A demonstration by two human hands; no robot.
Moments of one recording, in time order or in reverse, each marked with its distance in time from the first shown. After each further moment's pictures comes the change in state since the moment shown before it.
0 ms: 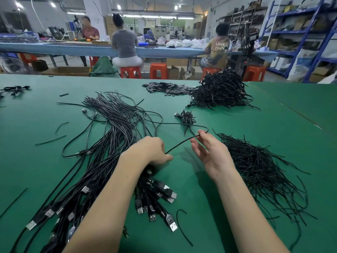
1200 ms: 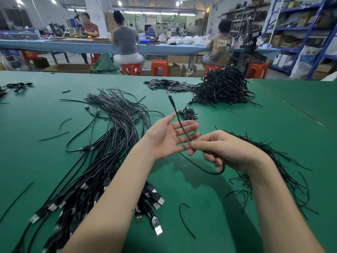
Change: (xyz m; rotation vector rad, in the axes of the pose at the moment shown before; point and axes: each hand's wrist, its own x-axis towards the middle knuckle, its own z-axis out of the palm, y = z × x) left_hand -0.011 0.028 -0.012 -1.897 -0.391 0.115; right_hand -0.035 -0.059 0.000 -1.042 -0.632 0.121
